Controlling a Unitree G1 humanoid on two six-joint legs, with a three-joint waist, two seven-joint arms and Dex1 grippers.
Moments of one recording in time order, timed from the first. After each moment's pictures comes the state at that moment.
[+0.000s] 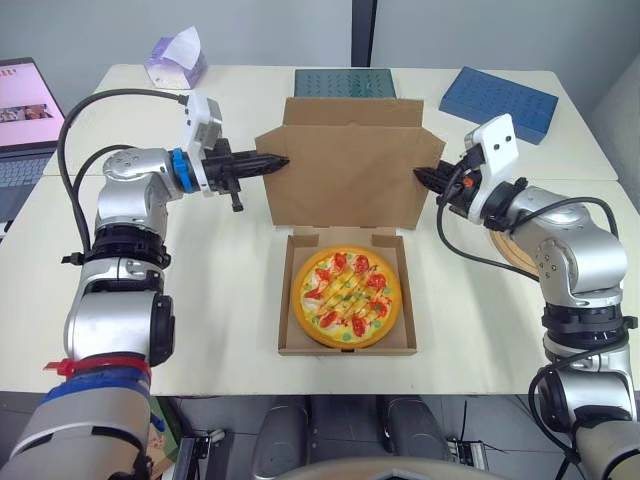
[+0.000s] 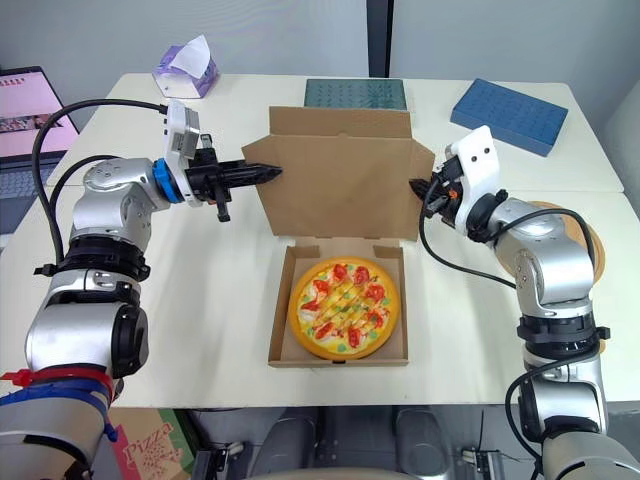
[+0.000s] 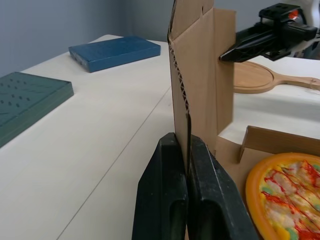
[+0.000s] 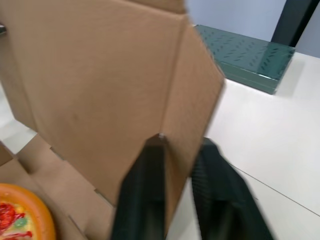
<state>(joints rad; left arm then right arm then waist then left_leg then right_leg) -1.05 0.58 0.04 0.91 -0.31 0.04 -1.40 -0.62 -0.47 -0.06 -0.20 0.33 0.81 0.57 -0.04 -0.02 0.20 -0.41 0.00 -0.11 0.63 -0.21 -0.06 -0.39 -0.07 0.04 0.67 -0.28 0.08</state>
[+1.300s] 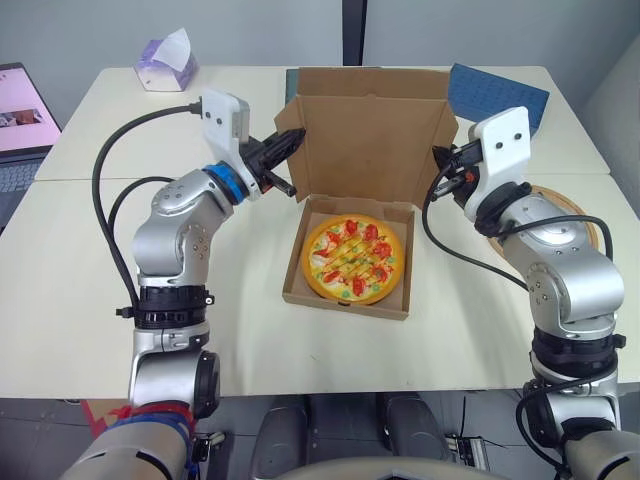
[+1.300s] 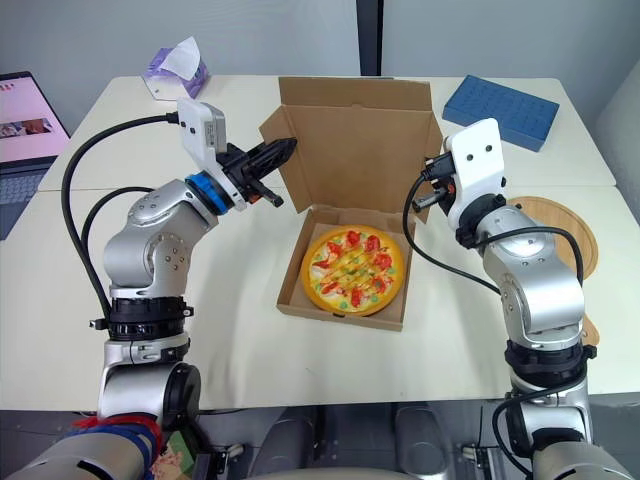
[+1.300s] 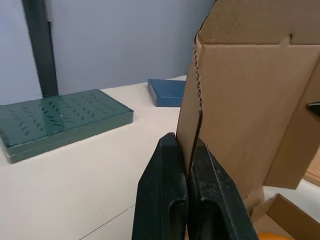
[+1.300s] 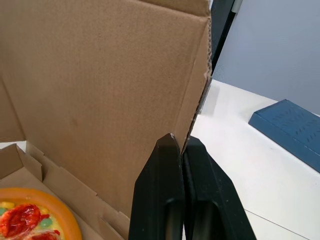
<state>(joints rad) -0.70 0.30 0.16 0.01 -0.37 0.53 -0.62 -0.55 -0.39 -0.03 -0.48 0.22 0.87 0.26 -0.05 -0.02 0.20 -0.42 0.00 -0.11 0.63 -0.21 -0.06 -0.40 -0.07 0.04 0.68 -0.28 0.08</state>
